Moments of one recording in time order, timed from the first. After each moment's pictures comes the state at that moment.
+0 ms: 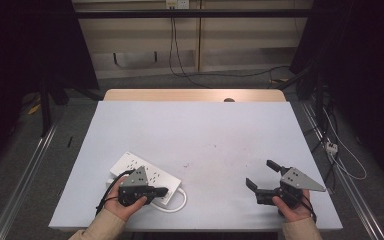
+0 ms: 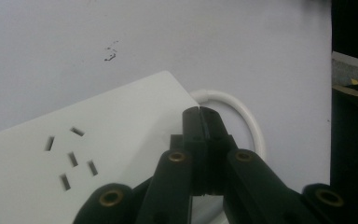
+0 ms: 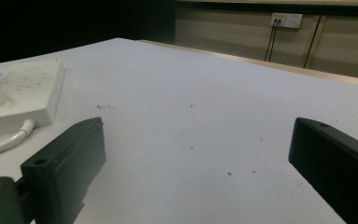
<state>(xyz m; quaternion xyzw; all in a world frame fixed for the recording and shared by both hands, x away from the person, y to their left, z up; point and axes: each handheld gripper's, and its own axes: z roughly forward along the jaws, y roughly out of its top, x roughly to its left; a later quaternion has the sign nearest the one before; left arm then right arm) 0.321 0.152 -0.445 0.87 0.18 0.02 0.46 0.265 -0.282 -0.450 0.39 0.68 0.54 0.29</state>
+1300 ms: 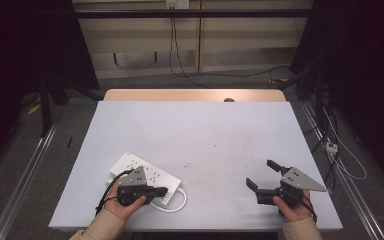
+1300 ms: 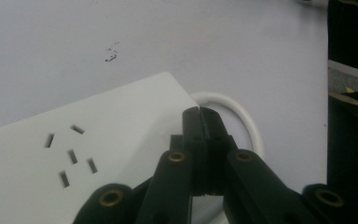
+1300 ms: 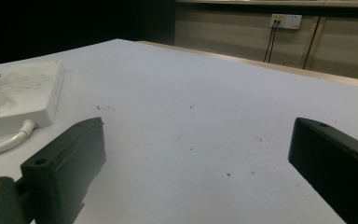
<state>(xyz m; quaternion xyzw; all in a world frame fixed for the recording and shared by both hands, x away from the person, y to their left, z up) 0.322 0.155 -0.447 0.86 0.19 0.01 0.47 0.265 -0.283 -0.450 0.39 0.68 0.55 0.29</state>
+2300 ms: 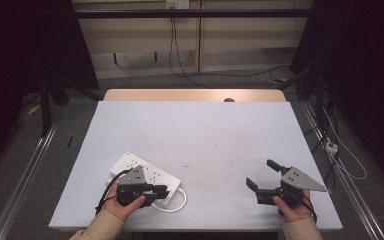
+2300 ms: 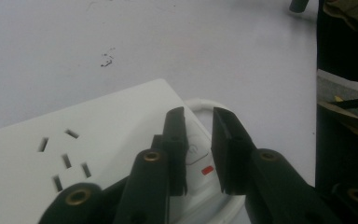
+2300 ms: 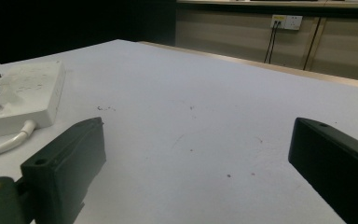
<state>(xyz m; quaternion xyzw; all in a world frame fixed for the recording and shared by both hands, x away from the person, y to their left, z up) 0.323 0.157 -0.445 0.85 0.20 0.00 0.48 0.265 -0.283 -0.449 0.39 0.68 0.55 0.29</state>
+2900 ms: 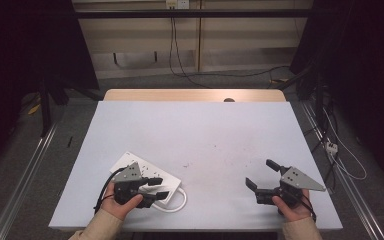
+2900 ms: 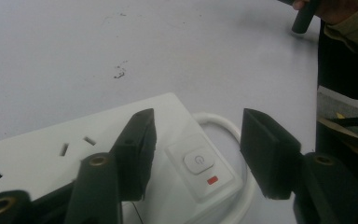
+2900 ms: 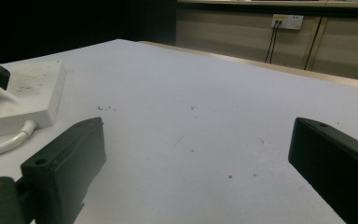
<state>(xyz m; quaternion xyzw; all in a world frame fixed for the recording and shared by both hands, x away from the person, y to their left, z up) 0.324 0.162 -0.439 0.84 0.22 0.00 0.50 0.266 -0.282 -0.449 0.39 0.68 0.55 0.29</state>
